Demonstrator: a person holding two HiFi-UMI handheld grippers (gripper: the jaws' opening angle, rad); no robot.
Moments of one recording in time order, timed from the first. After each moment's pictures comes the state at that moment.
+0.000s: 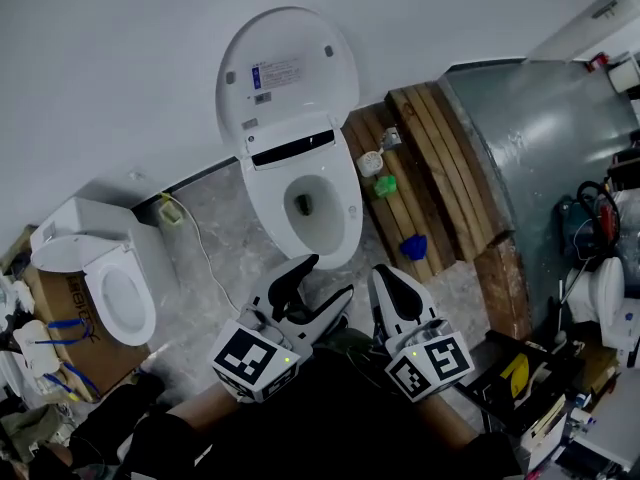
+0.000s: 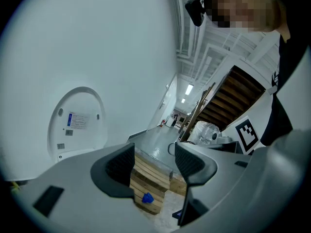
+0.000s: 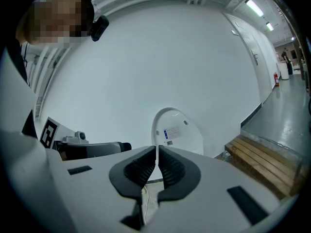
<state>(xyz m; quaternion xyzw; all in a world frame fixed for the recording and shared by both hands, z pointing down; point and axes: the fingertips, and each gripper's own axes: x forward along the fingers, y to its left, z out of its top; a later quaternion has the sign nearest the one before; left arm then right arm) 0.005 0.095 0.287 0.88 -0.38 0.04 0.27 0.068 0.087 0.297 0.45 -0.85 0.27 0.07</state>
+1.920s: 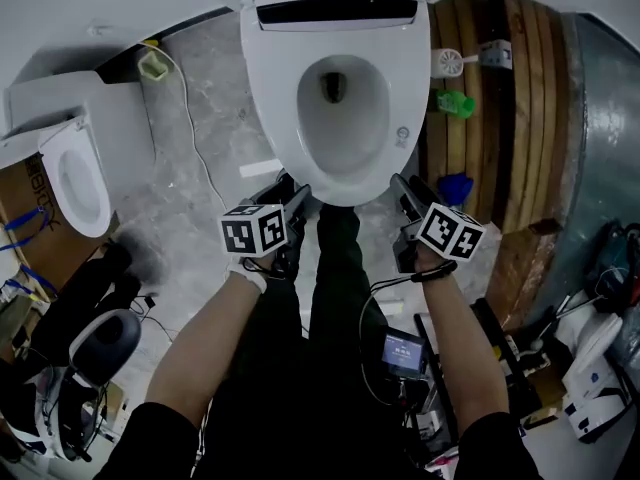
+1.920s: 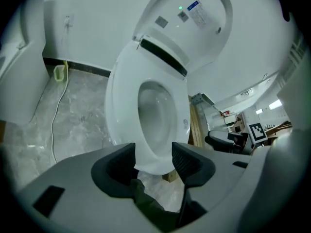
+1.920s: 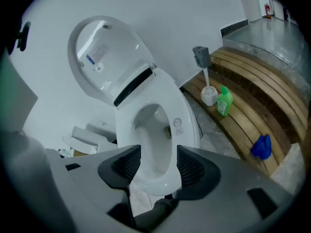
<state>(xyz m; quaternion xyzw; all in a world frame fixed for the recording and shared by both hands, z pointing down) -0.031 0.102 0.821 0.56 -0.51 0.13 0.64 0.154 -0.004 0.806 0.37 -0.69 0.55 0.27</state>
